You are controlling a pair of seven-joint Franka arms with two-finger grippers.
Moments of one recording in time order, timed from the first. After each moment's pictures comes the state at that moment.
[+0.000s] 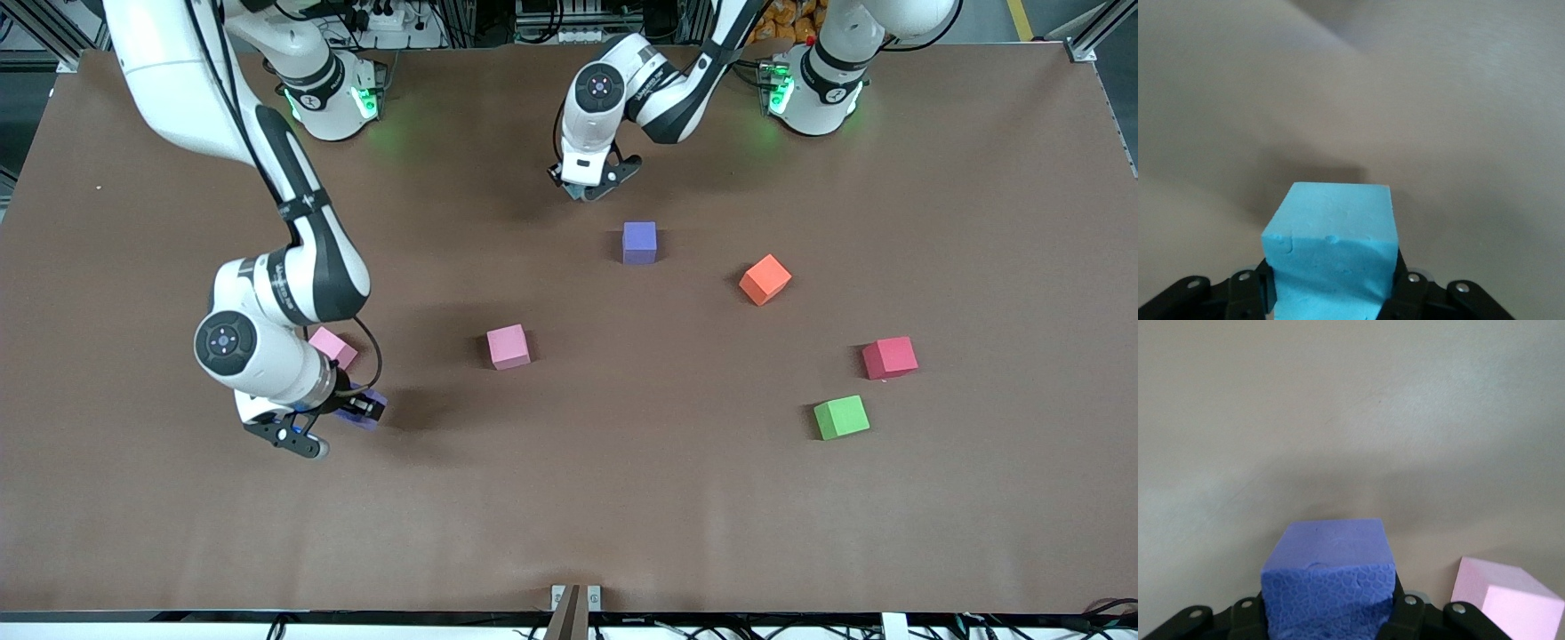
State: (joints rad) left arm -1.15 0.36 0.00 -2.17 -0.43 2.48 -1.33; right arm 0.31 0.58 -0.08 -1.61 0.10 2.21 0.57
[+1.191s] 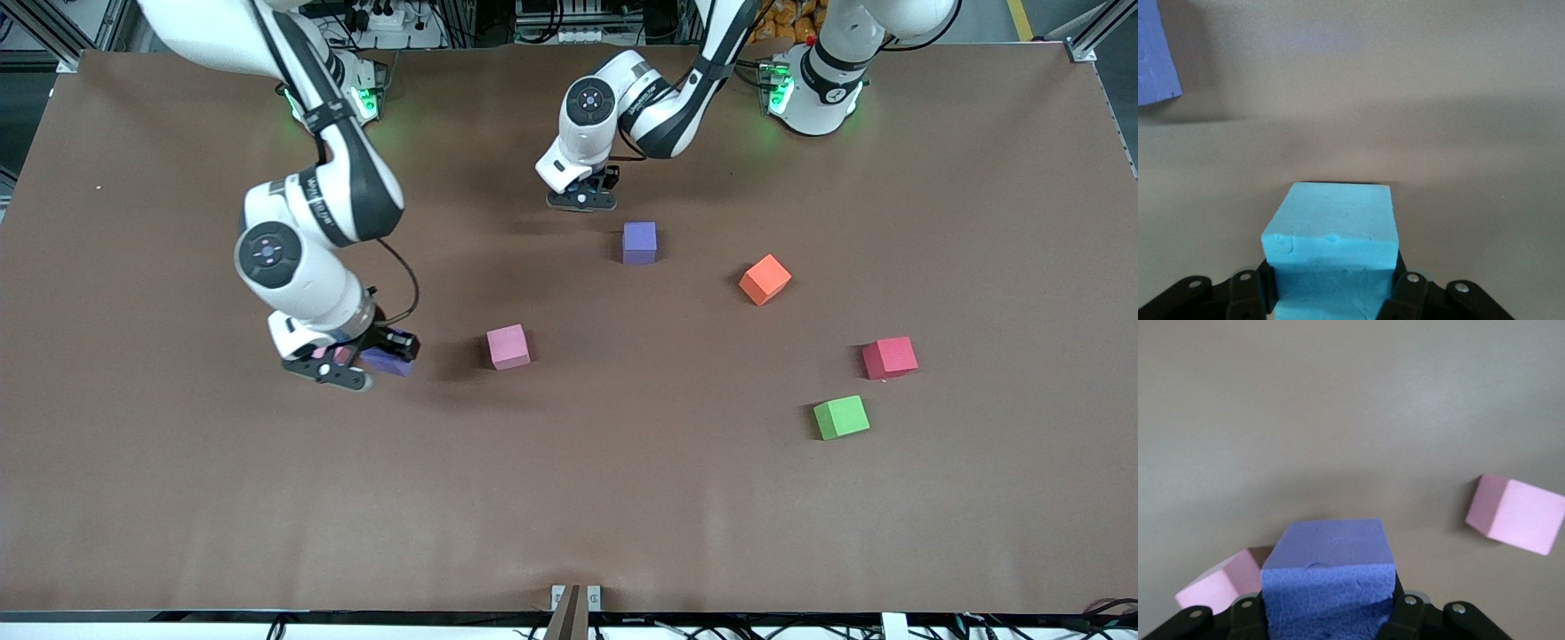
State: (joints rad) left arm -1.15 0.43 0.02 -2.13 -0.38 2.48 -0.76; right arm 0.50 0.37 -0.13 -1.82 0.11 2.22 0.58
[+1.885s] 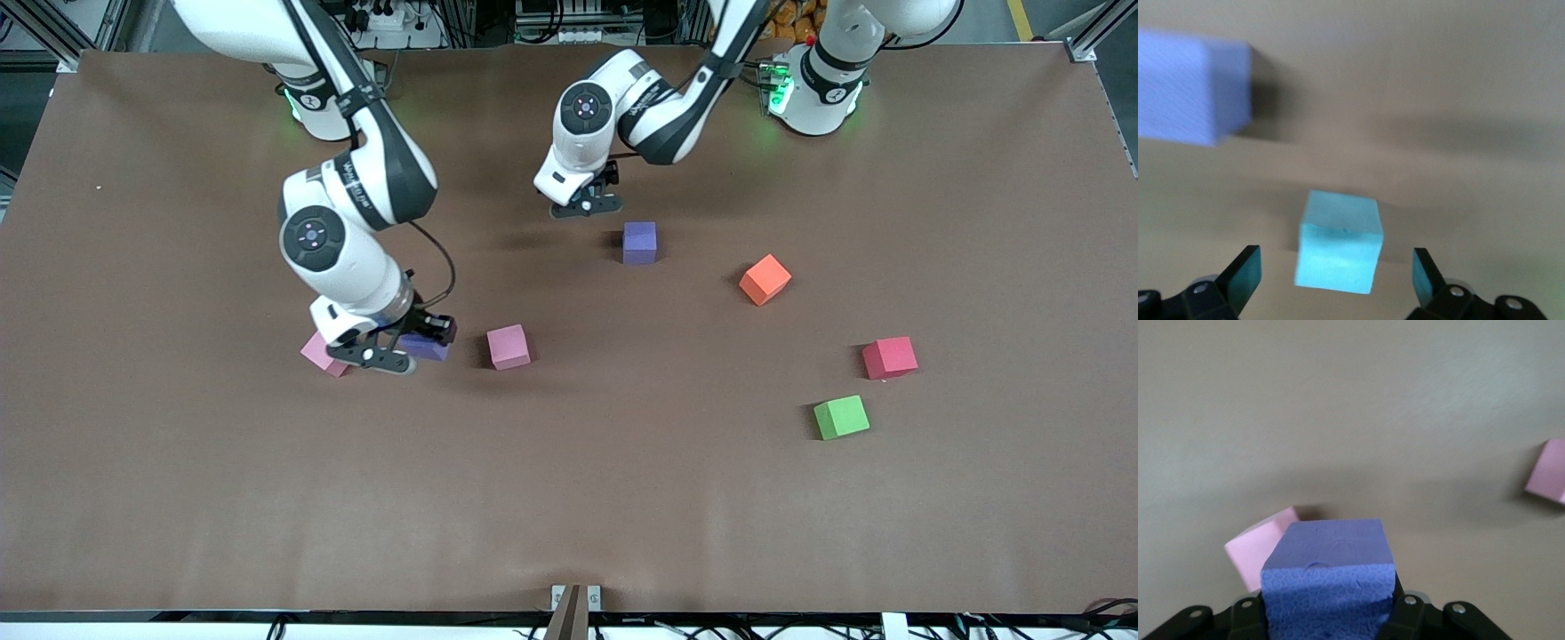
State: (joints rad) left arm -1.04 0.36 0.05 -1.99 -0.32 2.23 -0.93; right arm 0.59 0.37 -0.13 -1.82 0.18 2.22 0.58
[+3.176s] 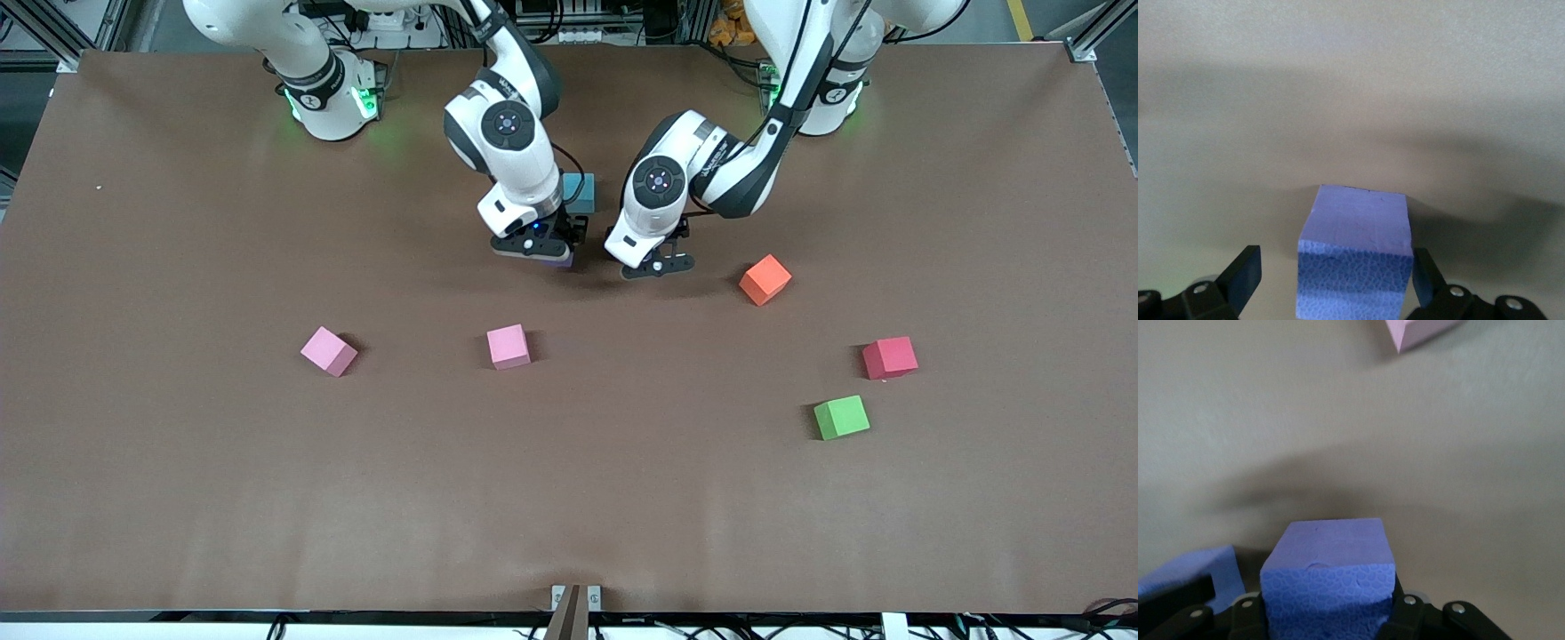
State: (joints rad) left arm -0.83 0.41 0.02 -2.10 -0.20 2.30 -0.78; right arm 1.03 0.39 -0.13 -2.02 0.23 2.47 0.91
